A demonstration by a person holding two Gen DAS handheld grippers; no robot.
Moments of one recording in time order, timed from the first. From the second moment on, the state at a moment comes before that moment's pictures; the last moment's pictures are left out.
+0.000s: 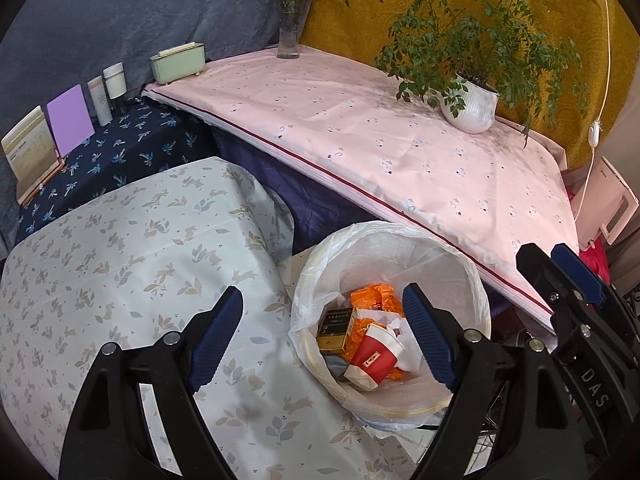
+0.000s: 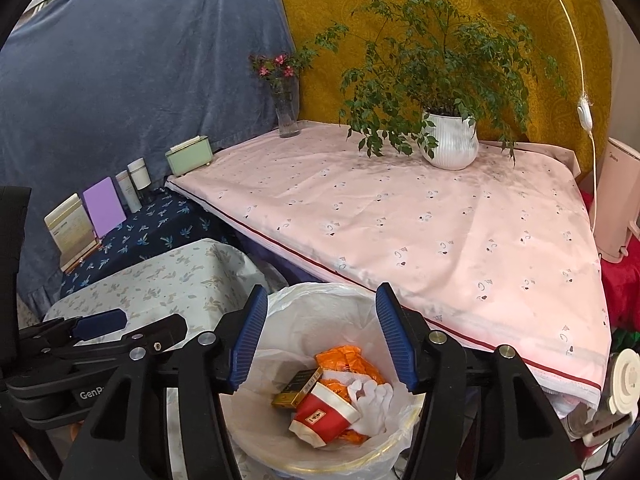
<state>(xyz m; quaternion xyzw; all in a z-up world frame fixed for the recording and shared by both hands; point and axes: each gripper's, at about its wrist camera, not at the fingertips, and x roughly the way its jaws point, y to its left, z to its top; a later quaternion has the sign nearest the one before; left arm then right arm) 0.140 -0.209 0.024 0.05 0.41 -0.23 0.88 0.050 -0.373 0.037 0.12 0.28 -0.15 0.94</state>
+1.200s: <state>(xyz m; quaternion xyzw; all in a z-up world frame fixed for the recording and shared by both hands) 0.124 -0.166 -0.007 0.06 0.41 -0.19 0.89 0.029 -0.345 0.004 0.10 0.34 -0.15 0.92</state>
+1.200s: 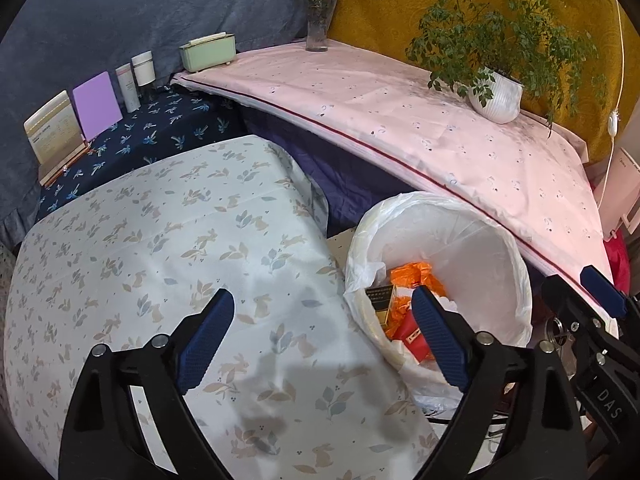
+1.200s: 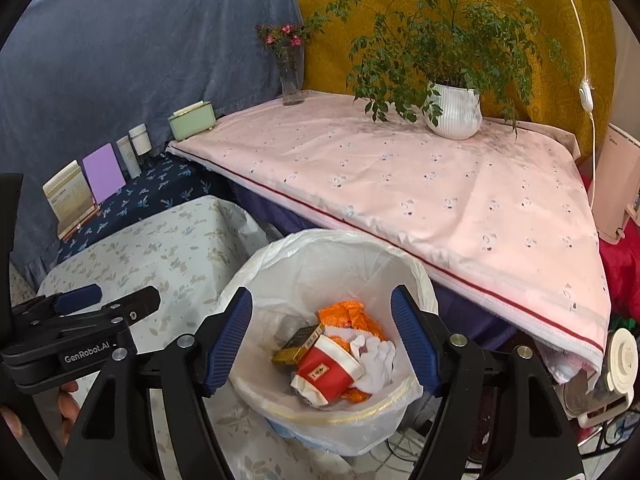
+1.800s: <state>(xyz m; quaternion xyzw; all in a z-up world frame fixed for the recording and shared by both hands) 0.096 -0.154 -0.028 0.09 0.41 -0.17 0.89 0.002 -0.338 -0.010 0.08 0.36 -0.17 0.91</state>
